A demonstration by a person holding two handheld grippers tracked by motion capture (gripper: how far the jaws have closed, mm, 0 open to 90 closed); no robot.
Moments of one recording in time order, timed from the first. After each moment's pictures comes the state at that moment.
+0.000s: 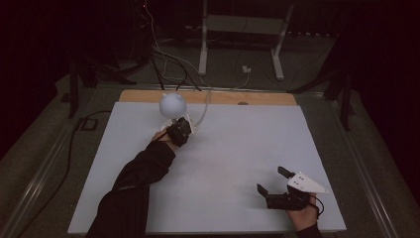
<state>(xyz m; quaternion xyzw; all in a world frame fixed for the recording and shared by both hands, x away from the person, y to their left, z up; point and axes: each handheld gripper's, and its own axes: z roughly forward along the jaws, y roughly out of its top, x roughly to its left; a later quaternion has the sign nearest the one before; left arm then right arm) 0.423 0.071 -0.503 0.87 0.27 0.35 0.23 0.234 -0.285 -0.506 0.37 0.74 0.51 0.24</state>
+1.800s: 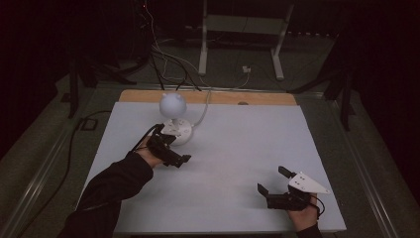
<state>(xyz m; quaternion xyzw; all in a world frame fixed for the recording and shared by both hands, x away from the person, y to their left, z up) 0.358 0.127 -0.456 0.88 0.29 0.11 0.35 0.233 -0.285 -0.504 0.37 0.73 0.51 0.24</state>
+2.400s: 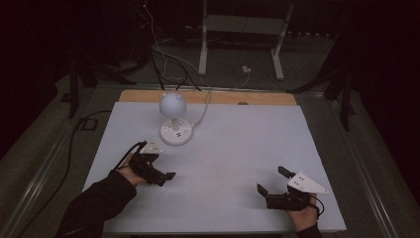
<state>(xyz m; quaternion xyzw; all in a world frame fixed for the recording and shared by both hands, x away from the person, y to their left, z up) 0.313 0.172 -0.482 0.88 0.31 0.09 0.36 0.232 -0.283 -0.504 0.37 0.74 0.51 0.24</state>
